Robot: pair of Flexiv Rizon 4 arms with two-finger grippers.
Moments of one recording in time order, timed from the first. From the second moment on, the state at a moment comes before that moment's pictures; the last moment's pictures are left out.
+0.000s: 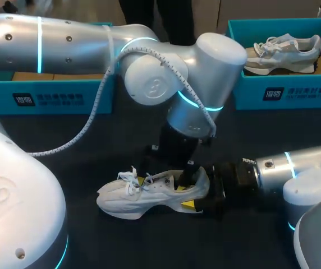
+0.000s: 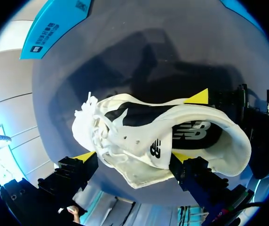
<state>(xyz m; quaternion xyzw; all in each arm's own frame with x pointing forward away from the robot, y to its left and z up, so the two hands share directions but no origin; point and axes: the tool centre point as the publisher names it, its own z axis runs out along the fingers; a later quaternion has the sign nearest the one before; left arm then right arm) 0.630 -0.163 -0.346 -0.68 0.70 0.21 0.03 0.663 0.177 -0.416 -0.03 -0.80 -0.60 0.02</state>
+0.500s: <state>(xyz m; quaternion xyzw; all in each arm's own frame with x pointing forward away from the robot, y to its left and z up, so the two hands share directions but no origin) 0.635 -0.165 -0.337 -0.69 0.69 0.19 0.03 0.663 0.177 -0.416 -0.03 -0.80 -0.60 0.02</state>
